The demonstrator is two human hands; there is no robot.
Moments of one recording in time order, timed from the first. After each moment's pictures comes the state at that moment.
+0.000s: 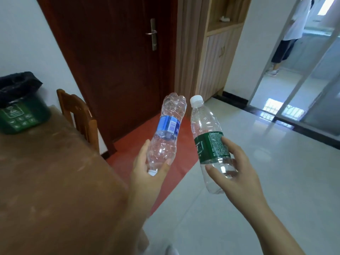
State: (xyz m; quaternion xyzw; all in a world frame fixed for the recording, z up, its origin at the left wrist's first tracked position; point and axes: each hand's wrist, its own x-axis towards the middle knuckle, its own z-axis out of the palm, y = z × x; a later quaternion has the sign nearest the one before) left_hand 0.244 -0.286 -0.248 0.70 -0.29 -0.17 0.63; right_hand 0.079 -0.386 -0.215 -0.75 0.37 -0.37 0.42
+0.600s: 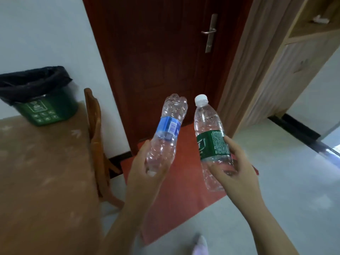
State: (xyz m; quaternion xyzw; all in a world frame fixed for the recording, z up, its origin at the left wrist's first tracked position) left_hand 0.394 -0.470 -0.255 0.78 -0.19 -0.05 0.60; right_hand 0.282 -0.633 -0.231 -0.78 0.25 -0.27 0.51
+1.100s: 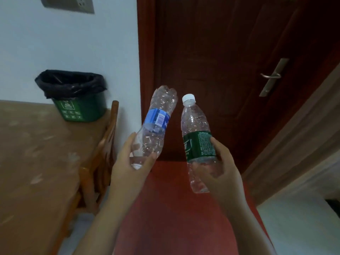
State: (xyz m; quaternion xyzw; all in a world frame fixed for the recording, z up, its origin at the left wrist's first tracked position) left_hand 0.526 -0.581 -0.209 0.77 -0.01 0.14 0.63; right_hand 0.489 -0.772 -0.194 -0.82 0.03 -0.17 0.54
